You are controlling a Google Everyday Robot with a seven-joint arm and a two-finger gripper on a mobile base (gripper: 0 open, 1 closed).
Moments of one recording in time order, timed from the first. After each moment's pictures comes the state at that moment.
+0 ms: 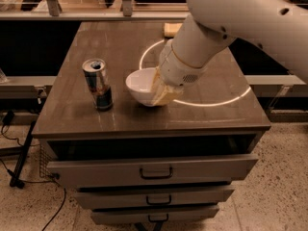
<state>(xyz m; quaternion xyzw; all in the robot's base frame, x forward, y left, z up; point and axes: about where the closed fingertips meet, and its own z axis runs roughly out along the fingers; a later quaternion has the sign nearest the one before) 0.509 -0.013 0.875 -0.79 0.57 0.06 0.22</state>
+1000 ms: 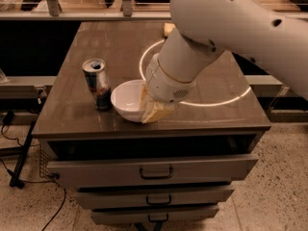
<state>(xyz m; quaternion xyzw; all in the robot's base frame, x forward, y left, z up) 0.462 0.013 0.868 -0.82 0.53 0.08 0.20</state>
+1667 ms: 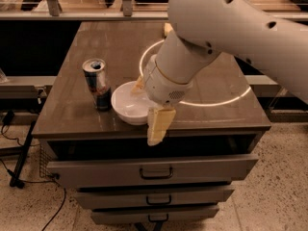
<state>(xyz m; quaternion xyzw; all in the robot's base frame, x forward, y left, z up) 0.464 0.019 0.864 -0.81 0.55 0.09 0.20</state>
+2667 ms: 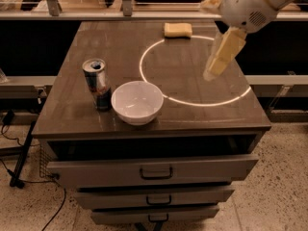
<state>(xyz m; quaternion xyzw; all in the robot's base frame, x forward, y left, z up) 0.554 -0.114 0.992 -0.68 0.65 0.07 0.32</state>
